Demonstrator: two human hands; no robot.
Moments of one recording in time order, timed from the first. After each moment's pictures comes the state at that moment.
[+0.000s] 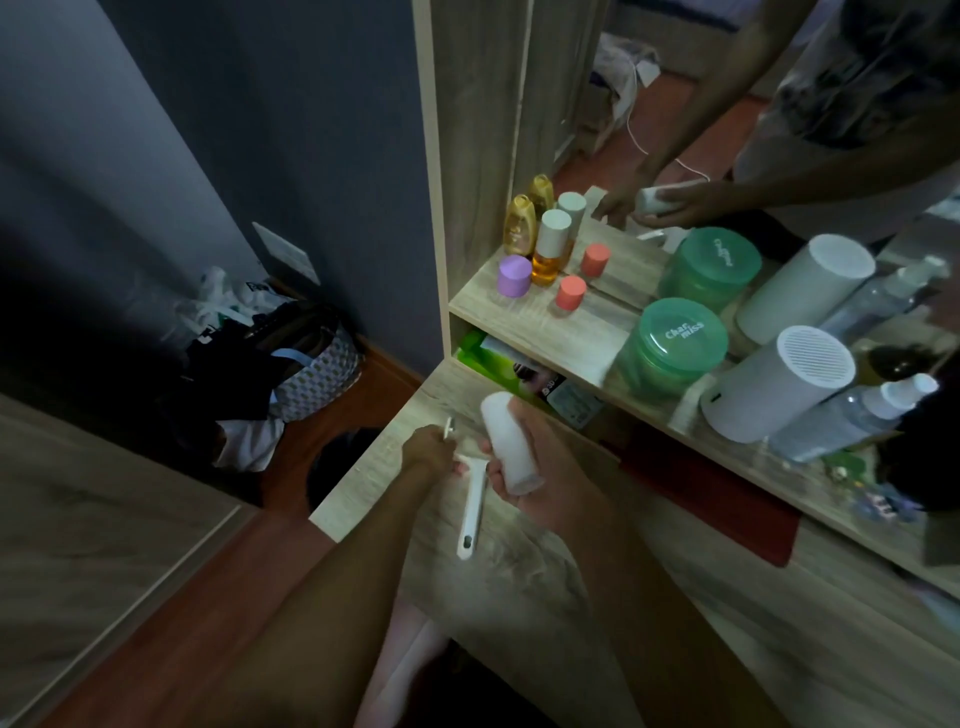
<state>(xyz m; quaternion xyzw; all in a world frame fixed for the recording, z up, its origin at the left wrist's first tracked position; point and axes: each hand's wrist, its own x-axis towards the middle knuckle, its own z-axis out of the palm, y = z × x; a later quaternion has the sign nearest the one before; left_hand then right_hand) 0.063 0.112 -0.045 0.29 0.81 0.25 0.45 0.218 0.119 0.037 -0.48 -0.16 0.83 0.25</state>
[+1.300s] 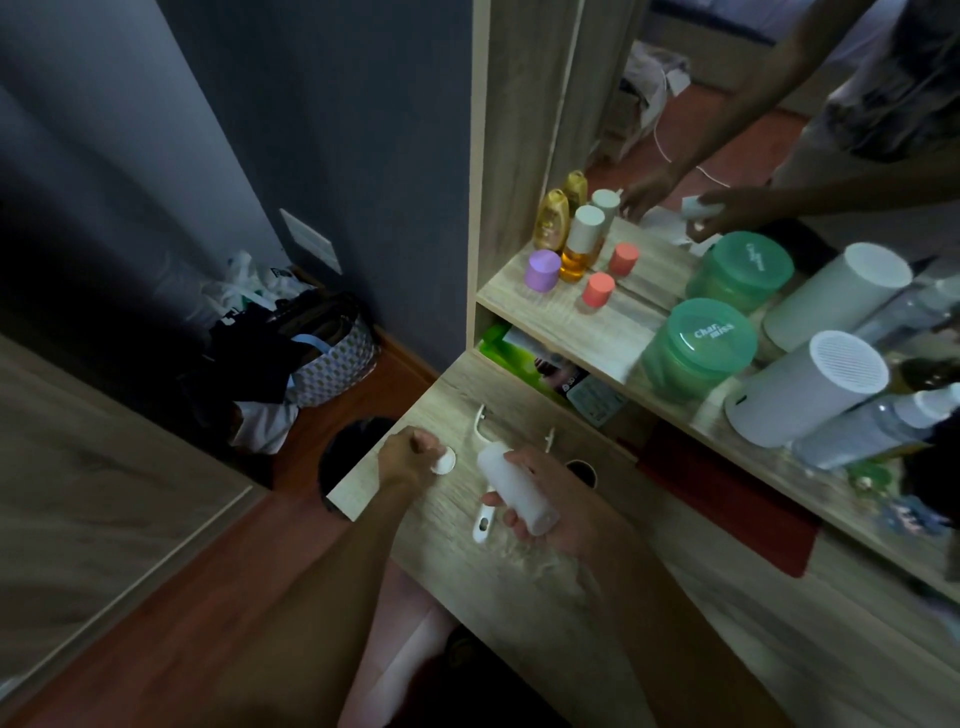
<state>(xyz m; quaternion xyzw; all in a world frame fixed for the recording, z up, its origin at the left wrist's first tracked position) 0.034 0.066 -0.070 0.28 0.83 0.30 0.37 0.228 0.103 0.005 -0.50 -0.24 0.83 0.04</state>
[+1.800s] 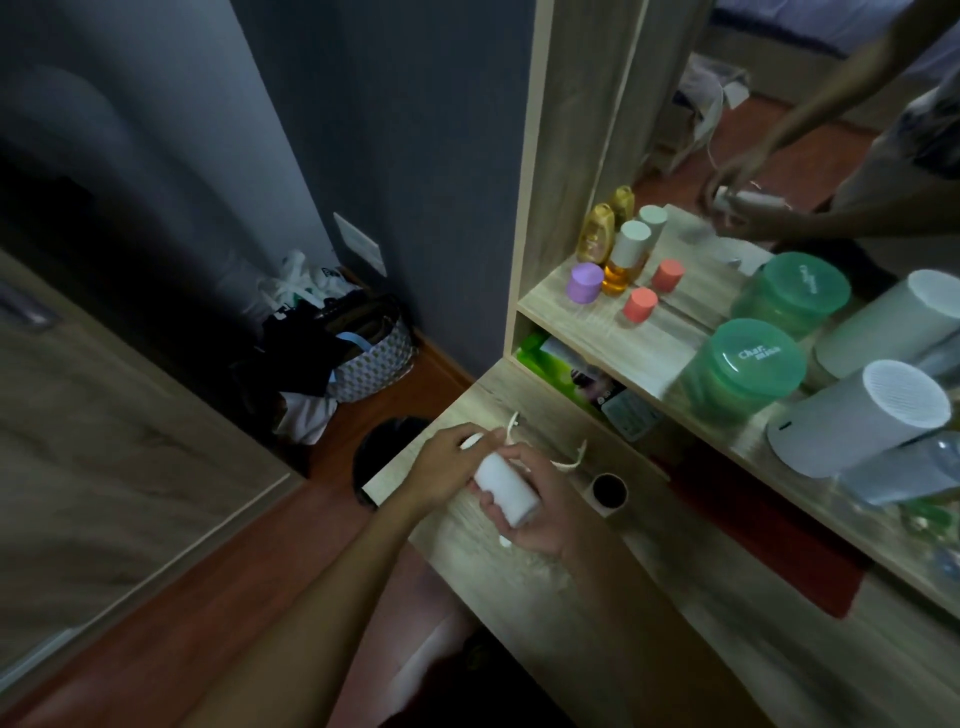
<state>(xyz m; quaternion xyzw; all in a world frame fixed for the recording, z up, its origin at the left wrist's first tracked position) 0.048 0.043 0.008 0.38 0.71 0.39 0.46 0.188 0.086 0.012 -0.39 -0.08 0.92 0.07</state>
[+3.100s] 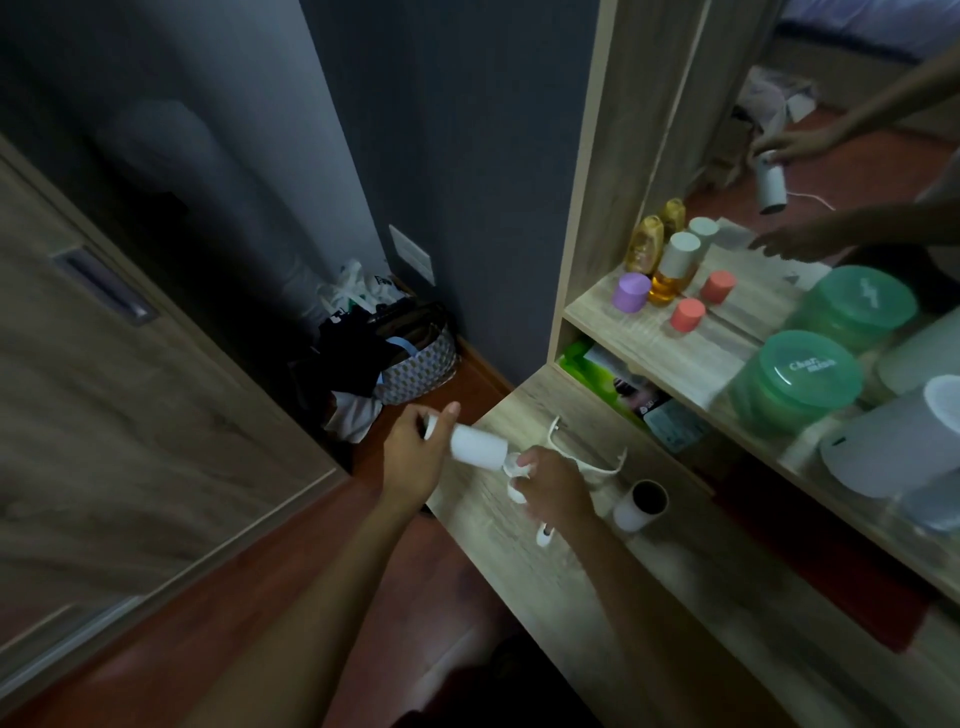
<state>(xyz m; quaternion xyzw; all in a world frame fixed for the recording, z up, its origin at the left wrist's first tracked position) 0.003 -0.001 0.021 0.24 0.81 0.48 0.24 0.160 0.086 -0.032 -0.51 -0.75 0.42 0.05</state>
